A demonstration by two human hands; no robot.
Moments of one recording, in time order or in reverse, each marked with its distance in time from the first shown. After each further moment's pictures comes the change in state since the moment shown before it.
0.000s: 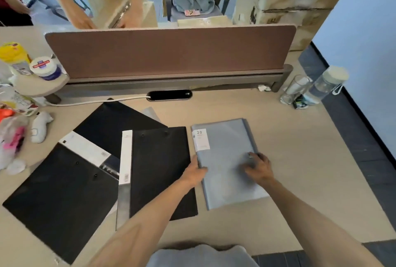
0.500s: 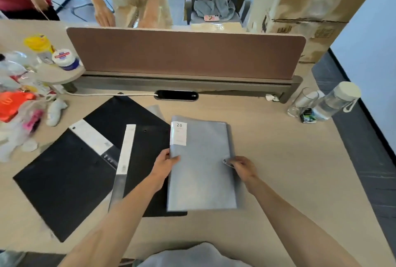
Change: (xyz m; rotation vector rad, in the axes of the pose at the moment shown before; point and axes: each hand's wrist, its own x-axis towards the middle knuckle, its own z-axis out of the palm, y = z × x) left_hand -0.029 0.000 -0.040 -0.445 0.388 0.005; right_hand 0.016 -0.034 0.008 0.559 -0.109 0.078
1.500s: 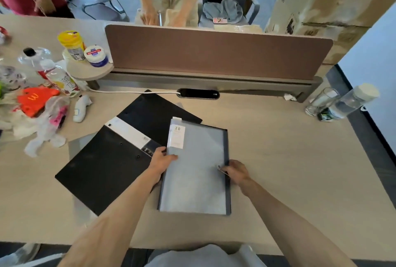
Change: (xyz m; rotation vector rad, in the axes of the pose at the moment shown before) left_hand 0.021 -0.006 -0.121 0.152 0.071 -0.054; right_hand -0.054 -0.011 0.114 -0.023 -0.113 -0.013
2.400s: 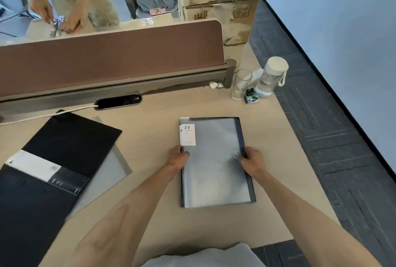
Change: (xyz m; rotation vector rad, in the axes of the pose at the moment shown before) left_hand -0.018 0.048 0.329 0.361 -0.250 0.101; right_hand 0.067 0.112 -0.303 -0.219 0.248 -0.063
